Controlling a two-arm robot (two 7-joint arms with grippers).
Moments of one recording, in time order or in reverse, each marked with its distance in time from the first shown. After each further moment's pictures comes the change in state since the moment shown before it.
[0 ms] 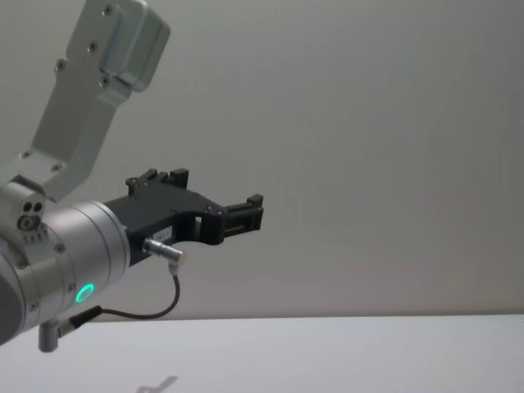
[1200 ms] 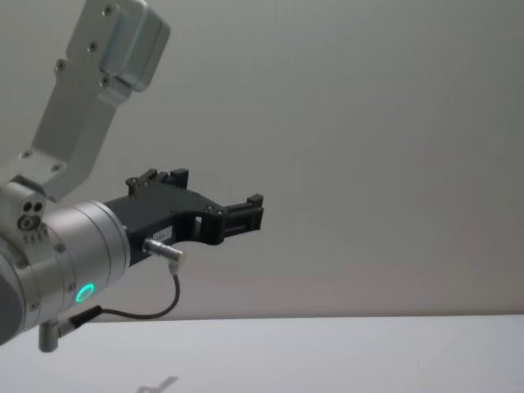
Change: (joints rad) left arm 0.000 0.000 0.000 0.000 0.000 0.000 0.000; right arm 0.015 -0.013 -0.008 0.013 -0.039 0.038 0.002
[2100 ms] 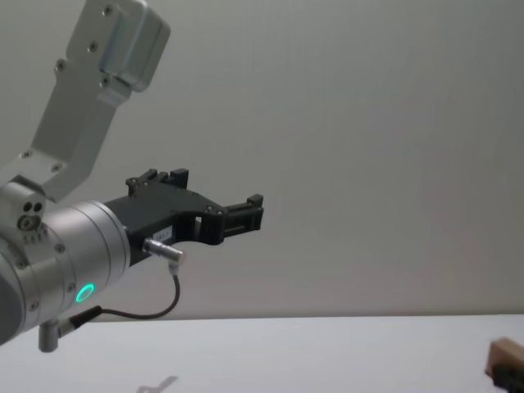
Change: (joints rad) left arm 0.000 0.000 0.000 0.000 0.000 0.000 0.000; right arm 0.039 -0.027 0.012 -0.056 0.075 -0.006 -0.015
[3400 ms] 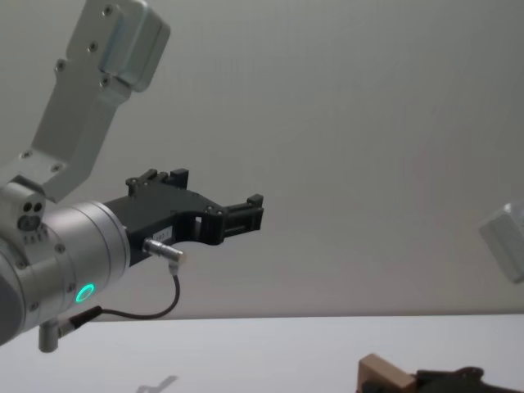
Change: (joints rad) left arm 0.000 0.000 0.000 0.000 0.000 0.000 0.000; right arm 0.139 -0.131 -0.108 0.129 -0.167 0.007 0.154
